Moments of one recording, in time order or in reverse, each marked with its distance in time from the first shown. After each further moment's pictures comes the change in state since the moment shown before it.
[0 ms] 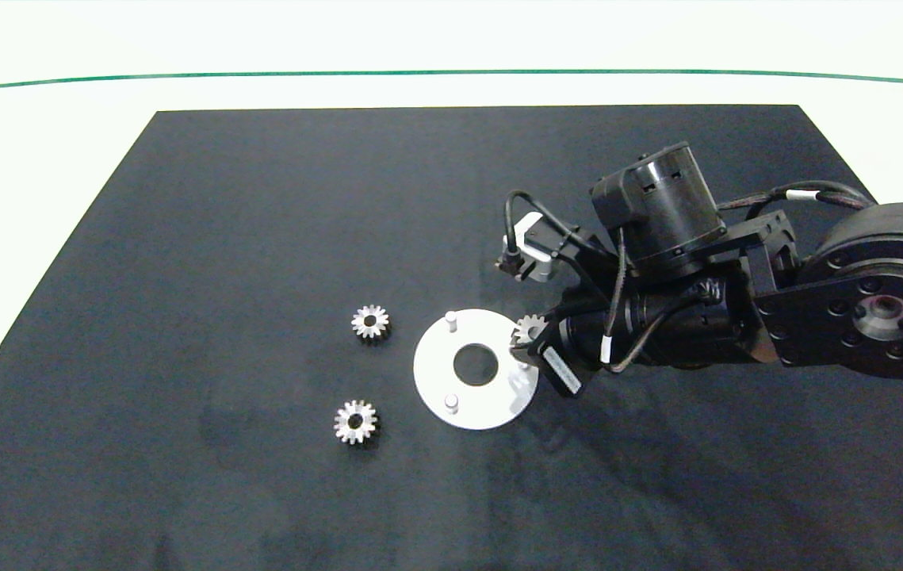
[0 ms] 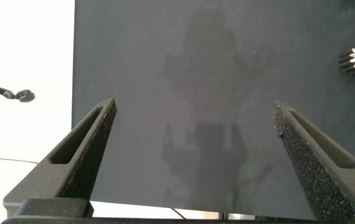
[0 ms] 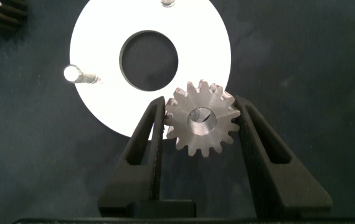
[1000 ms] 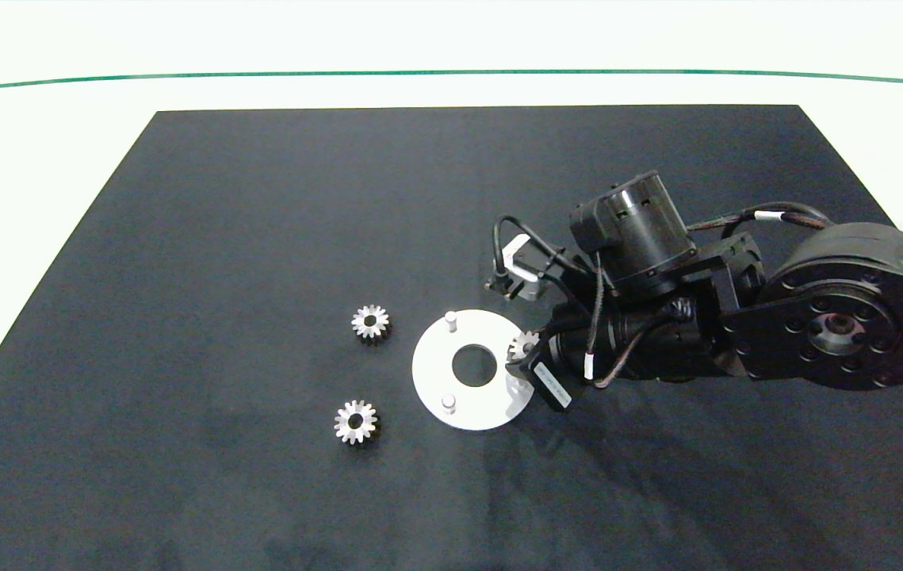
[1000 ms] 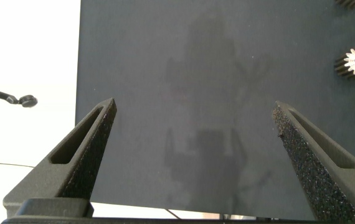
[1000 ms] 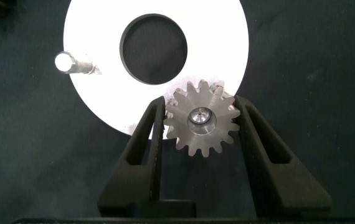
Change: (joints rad) left arm 0.000 -0.030 -0.012 0.009 0.000 0.000; right arm 0.003 0.035 0.016 -0.005 0.000 0.016
